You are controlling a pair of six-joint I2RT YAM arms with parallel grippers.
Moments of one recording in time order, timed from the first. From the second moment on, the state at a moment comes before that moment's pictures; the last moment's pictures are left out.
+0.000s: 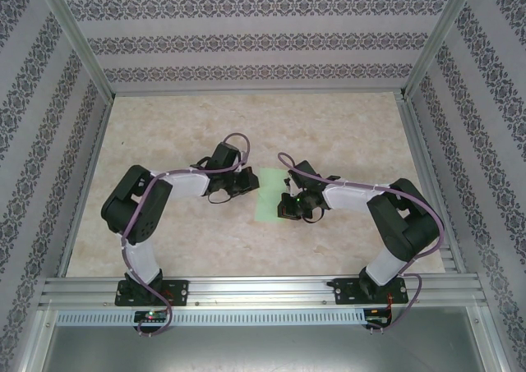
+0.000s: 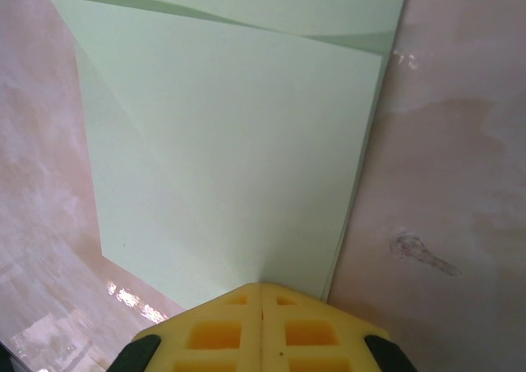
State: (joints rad) left arm -0.55 1.82 0.96 0.00 0.48 -0.85; right arm 0.60 1.65 0.77 -0.32 -0.40 0.62
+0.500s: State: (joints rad) left arm -0.61 1.87 0.94 0.02 0.49 -0.86; right arm 0.60 1.64 0.80 -0.37 -0.41 0.63
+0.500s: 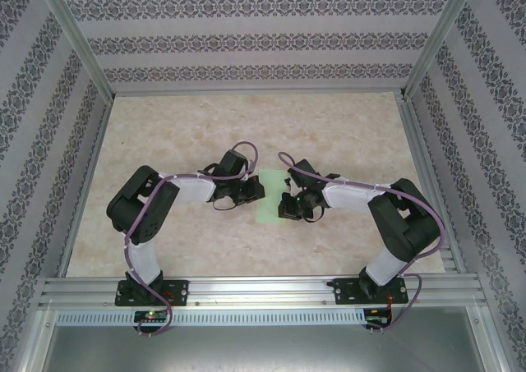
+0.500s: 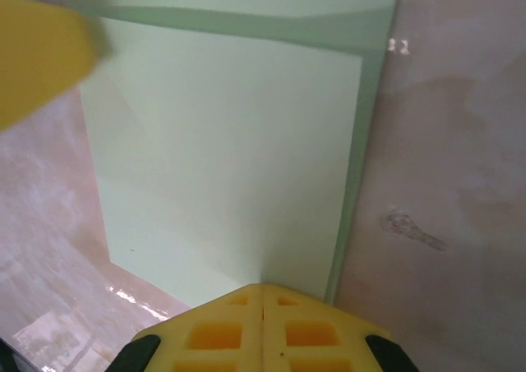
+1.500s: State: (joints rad) left arm -0.62 1.89 1.01 -0.15 0.44 -0.86; right arm 0.61 1.58 0.67 -0.22 -0.44 0.64
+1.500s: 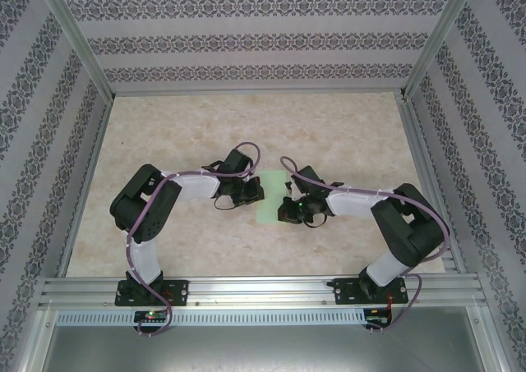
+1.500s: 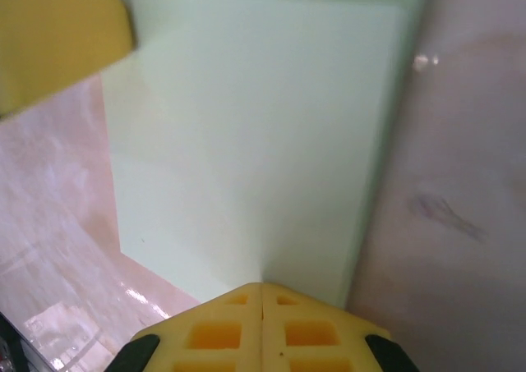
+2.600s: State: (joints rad) left arm -0.63 1.76 0.88 -0.02 0.47 -0.96; right arm 0.46 1.66 0.84 -0.26 -0.46 0.59
